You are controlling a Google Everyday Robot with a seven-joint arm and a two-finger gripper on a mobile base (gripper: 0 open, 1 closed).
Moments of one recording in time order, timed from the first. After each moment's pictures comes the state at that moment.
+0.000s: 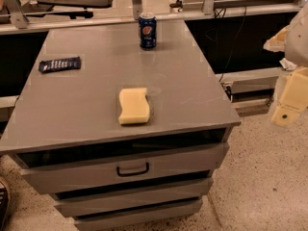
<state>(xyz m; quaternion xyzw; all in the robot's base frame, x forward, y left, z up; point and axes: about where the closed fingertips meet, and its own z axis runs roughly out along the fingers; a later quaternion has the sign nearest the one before) 0.438 -0.216 0.978 -0.60 0.78 -0.04 0.16</state>
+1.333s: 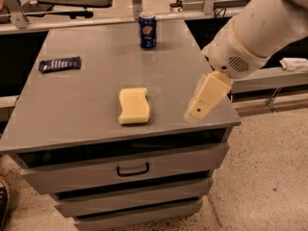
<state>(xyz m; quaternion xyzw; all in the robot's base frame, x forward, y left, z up) 0.488 -0.099 0.943 -0.58 0.77 0.06 0.26</state>
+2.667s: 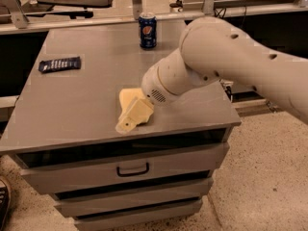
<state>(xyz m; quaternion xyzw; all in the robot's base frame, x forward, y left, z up) 0.529 0.045 0.856 -0.55 0.75 0.16 0.33</state>
